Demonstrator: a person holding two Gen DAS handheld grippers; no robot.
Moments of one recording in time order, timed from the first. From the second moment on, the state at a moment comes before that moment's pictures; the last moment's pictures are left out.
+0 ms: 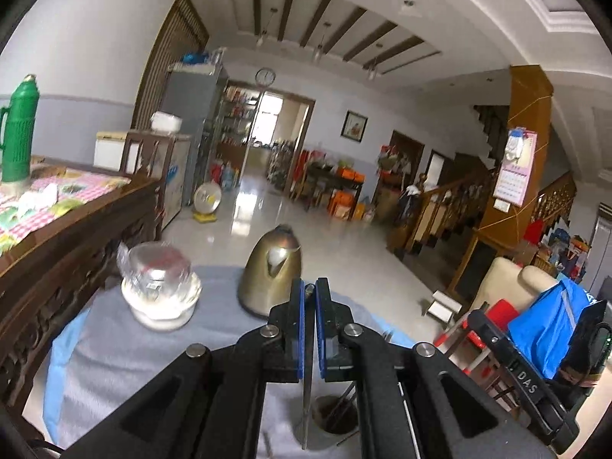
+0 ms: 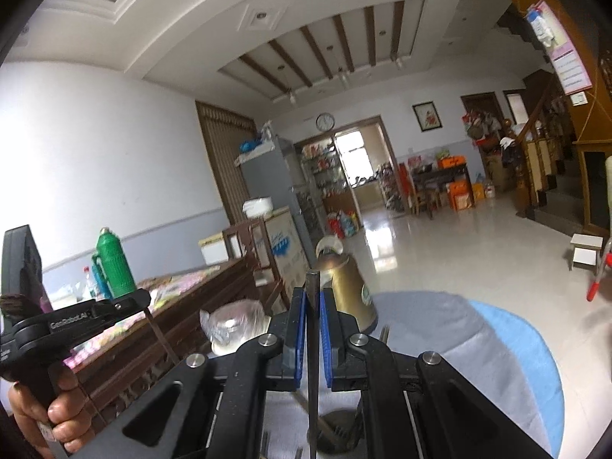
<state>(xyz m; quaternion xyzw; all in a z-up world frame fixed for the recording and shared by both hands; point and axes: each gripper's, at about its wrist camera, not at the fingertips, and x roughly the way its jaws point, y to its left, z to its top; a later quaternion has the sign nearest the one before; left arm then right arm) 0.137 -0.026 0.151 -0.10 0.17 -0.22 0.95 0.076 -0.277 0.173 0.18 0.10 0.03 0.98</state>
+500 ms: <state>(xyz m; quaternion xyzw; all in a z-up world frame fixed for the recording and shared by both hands) 0.143 -0.078 0.133 -0.09 0.13 -0.23 0.96 0.102 -0.279 0.163 0.16 0.09 -0.02 0.98</state>
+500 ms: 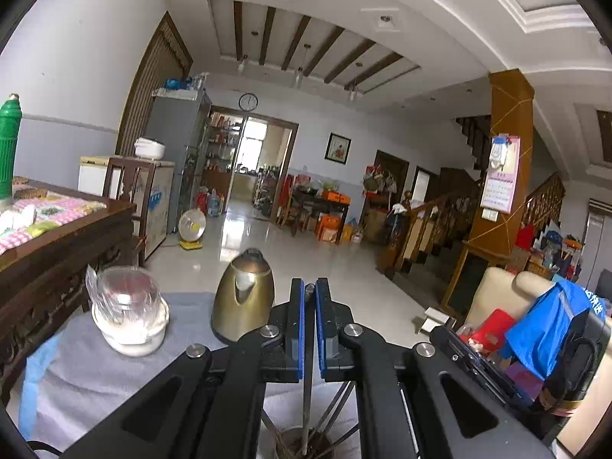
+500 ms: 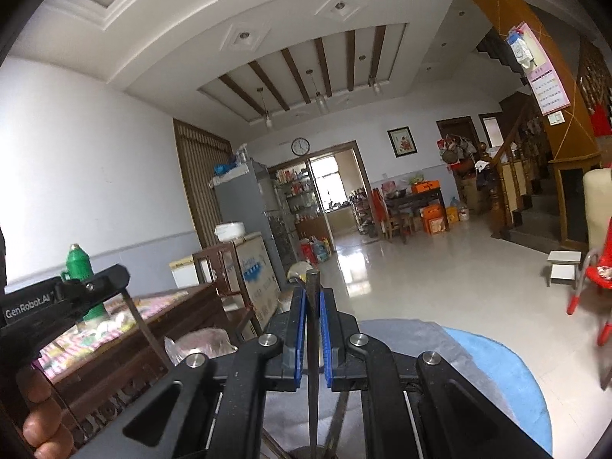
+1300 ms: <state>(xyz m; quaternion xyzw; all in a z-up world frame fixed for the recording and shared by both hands) 0.147 -0.093 0.069 -0.07 0.22 -0.21 0.95 0.105 -0.299 0.111 0.22 0.17 -0.01 0.96</state>
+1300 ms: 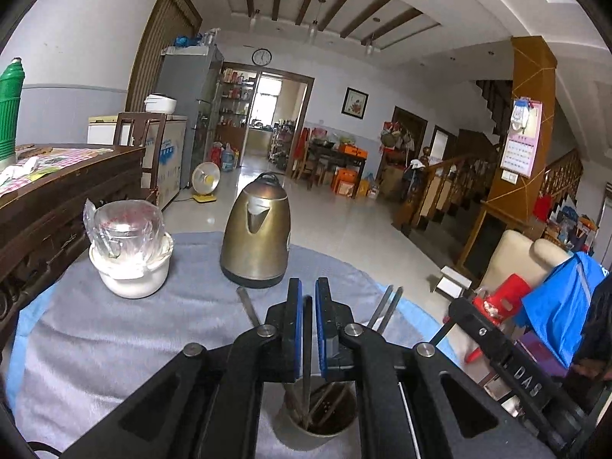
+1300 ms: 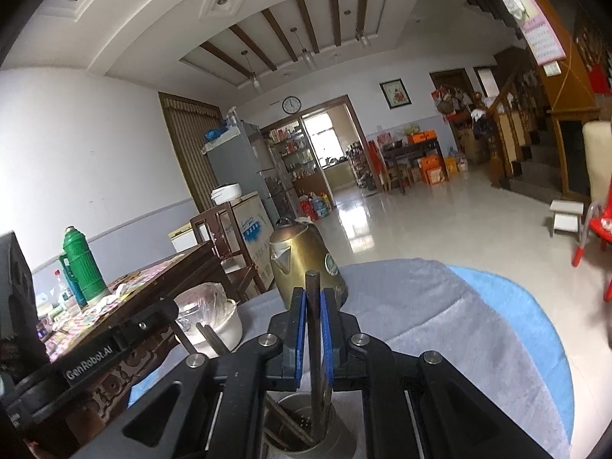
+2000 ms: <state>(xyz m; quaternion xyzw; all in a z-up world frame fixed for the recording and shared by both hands) 0.108 -0.018 0.025 -0.02 0.29 -0.14 0.95 0.044 -0.304 0.112 0.25 0.14 0.01 0.96</state>
